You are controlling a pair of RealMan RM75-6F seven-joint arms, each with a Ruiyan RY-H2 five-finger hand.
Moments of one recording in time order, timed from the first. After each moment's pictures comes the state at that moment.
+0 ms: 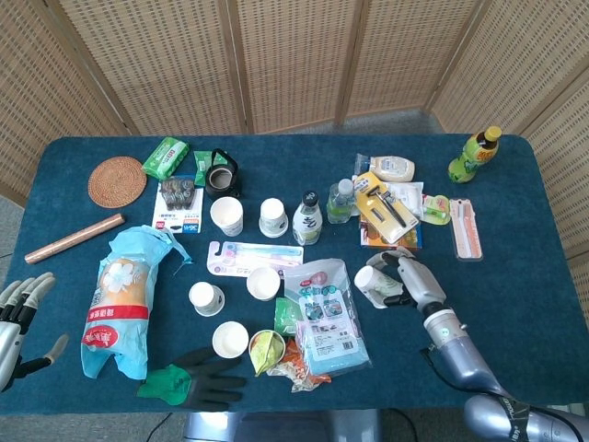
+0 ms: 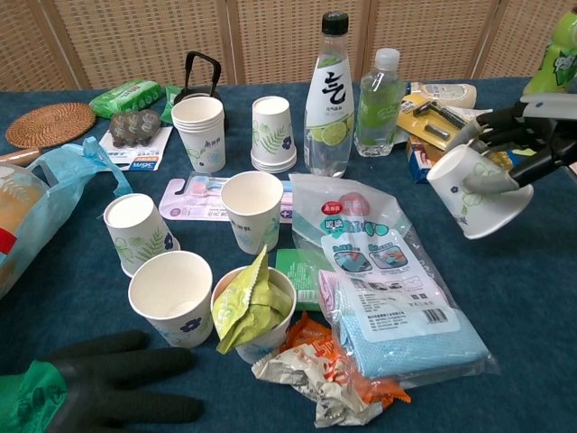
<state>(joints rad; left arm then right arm) -0.01 -1.08 0.05 -1.63 1.66 1.59 -0.20 0.53 -1.30 0.22 -1.77 -1.01 0.91 0.14</state>
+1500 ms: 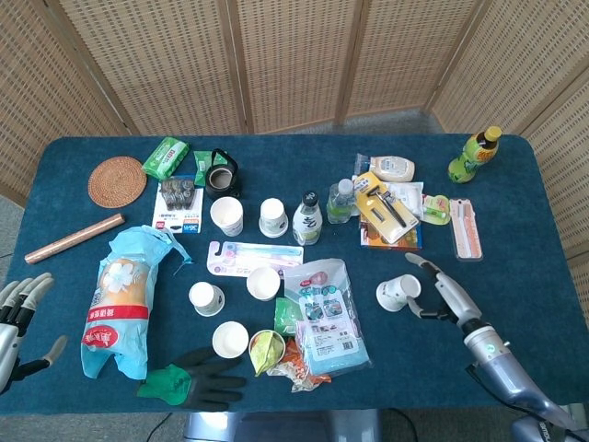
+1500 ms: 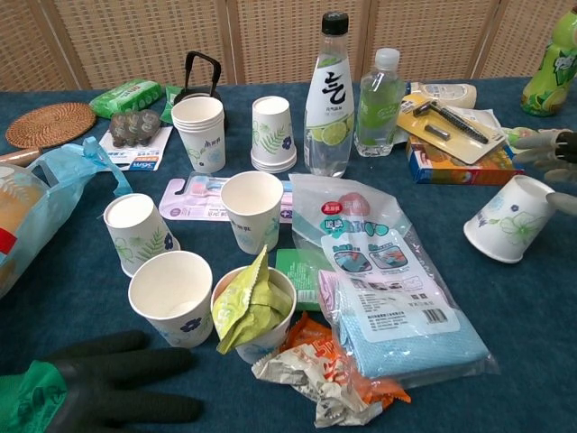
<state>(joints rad) 0.00 -1.07 0.05 -1.65 1.68 1.61 -0.19 0.41 -1.25 0.08 -1.51 -1.44 0.94 0.71</state>
